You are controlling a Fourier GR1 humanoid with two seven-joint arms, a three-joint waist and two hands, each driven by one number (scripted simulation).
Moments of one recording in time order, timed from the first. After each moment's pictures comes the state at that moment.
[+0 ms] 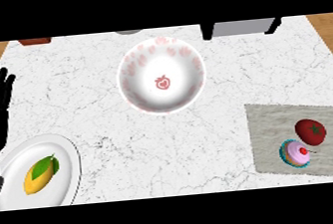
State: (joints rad) left arm -0.20 0.61 -0.10 -1.47 0.50 0.30 -0.16; right arm 0.29 -1.15 -0.27 -1.78 0.10 0.40 -0.83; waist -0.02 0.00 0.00
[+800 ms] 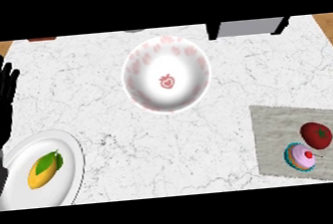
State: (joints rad) left arm -0.24 0.57 -0.07 -1.42 0.46 0.24 -0.15; right arm 0.25 -1.26 -0.09 -1.58 0.45 0.25 -0.96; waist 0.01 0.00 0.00
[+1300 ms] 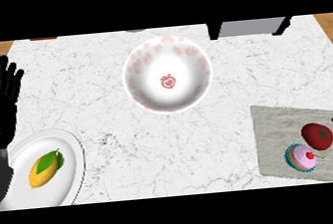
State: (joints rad) left arm -0.24 0.53 -0.05 -1.43 0.42 0.23 -0.13; right arm 0.04 -1.08 0.11 -1.40 0.62 0.23 -0.94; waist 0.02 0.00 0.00
